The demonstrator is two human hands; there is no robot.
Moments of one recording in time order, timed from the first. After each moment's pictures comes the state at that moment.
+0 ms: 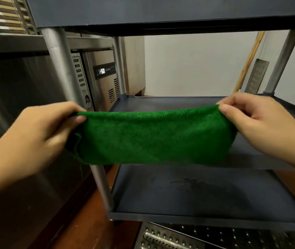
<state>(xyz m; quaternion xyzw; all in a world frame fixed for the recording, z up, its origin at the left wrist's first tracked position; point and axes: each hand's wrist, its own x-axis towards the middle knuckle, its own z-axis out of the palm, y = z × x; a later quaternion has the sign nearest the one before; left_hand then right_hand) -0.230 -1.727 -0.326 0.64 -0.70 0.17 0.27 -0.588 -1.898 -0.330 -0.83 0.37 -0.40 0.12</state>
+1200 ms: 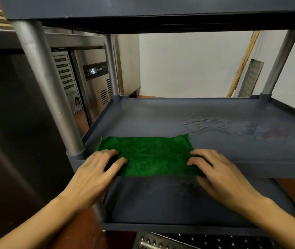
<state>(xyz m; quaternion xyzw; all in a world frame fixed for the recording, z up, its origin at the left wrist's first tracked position) -0.244 -1.813 -0.466 0.58 -0.76 0.27 0.11 -0.575 -1.940 -0.464 -0.93 0.28 -0.24 -0.10</state>
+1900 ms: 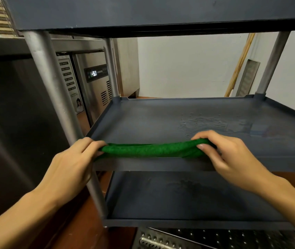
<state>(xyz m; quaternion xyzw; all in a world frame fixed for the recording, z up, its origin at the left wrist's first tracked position) -0.247 -1.772 -0.409 0.61 -0.73 0.24 0.21 -0.587 -1.924 -0.408 -0.89 0.27 -0.36 0.05</state>
